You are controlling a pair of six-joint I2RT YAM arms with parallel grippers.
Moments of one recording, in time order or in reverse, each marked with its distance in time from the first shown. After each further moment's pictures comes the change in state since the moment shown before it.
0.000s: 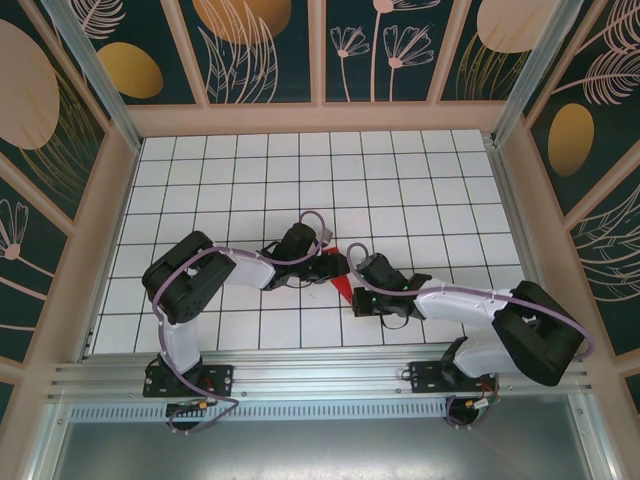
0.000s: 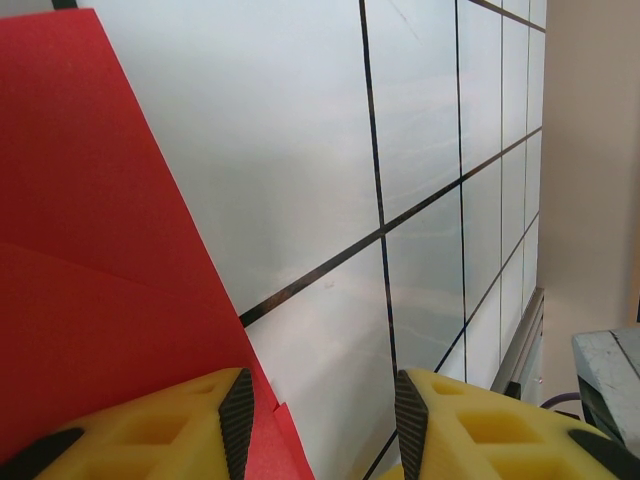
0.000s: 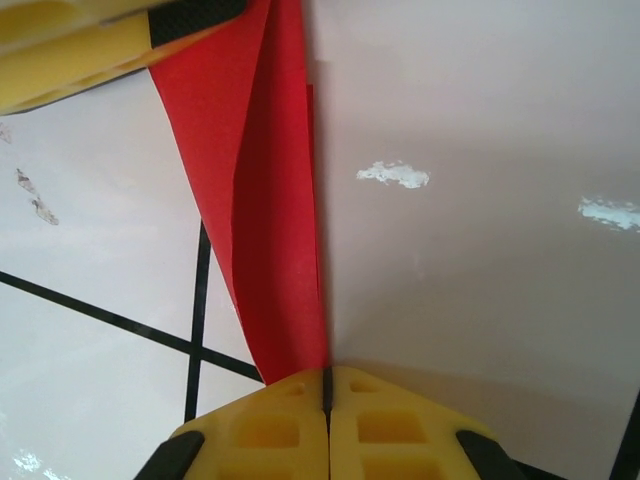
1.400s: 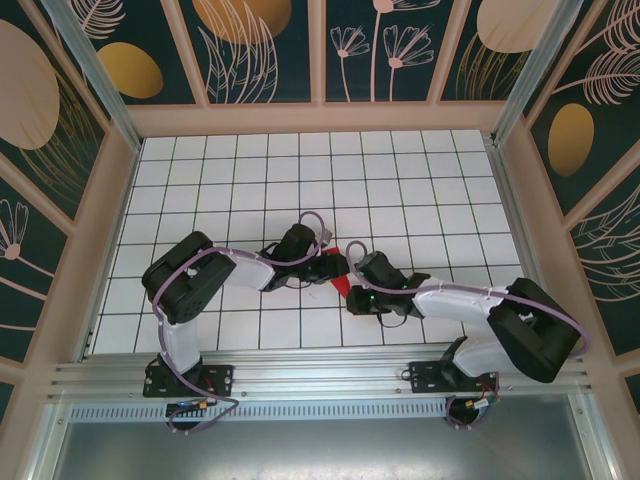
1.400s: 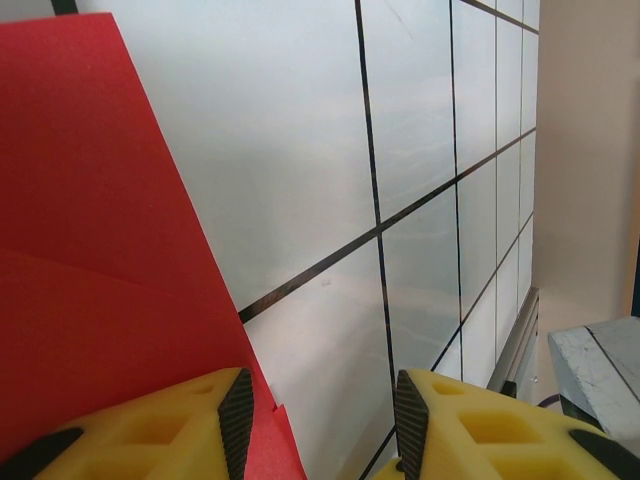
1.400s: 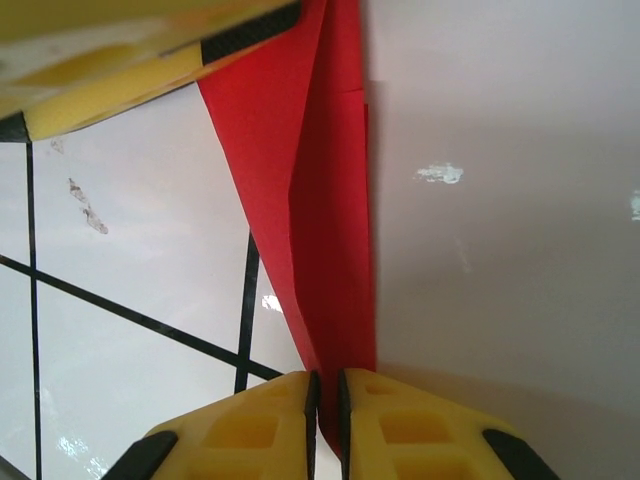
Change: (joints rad) left arm 0.000 -0.002 -0.012 0.023 0.001 -0.008; right arm -0.012 0.022 0.003 0.056 -0.062 0.018
